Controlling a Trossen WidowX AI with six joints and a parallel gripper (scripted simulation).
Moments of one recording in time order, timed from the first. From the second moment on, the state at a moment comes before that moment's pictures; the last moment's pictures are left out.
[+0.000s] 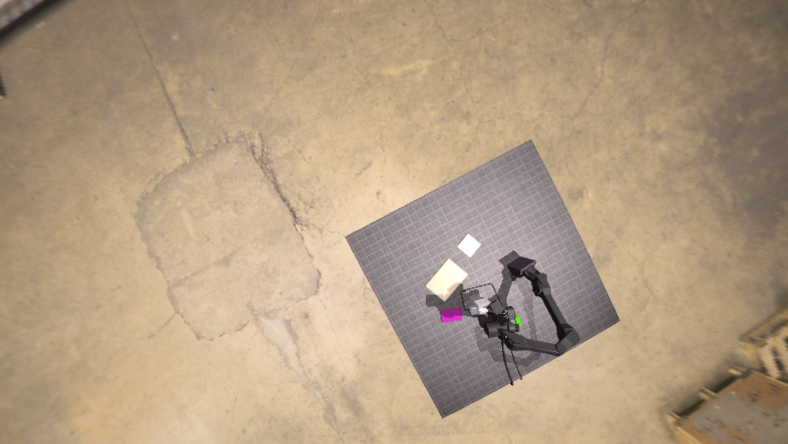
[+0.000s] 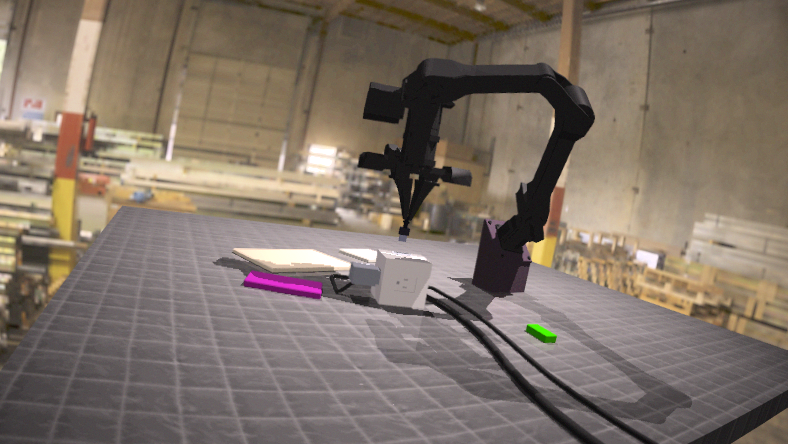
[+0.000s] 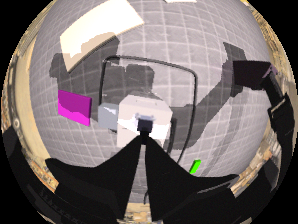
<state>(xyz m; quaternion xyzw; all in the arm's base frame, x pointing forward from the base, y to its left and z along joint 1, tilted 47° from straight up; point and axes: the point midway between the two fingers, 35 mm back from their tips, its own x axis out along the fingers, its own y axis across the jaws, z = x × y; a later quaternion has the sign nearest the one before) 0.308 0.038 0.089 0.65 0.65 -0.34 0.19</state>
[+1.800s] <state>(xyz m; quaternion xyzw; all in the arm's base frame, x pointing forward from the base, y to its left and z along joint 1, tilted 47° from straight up) 0.309 0.045 0.087 0.66 0.65 -0.33 0.17</state>
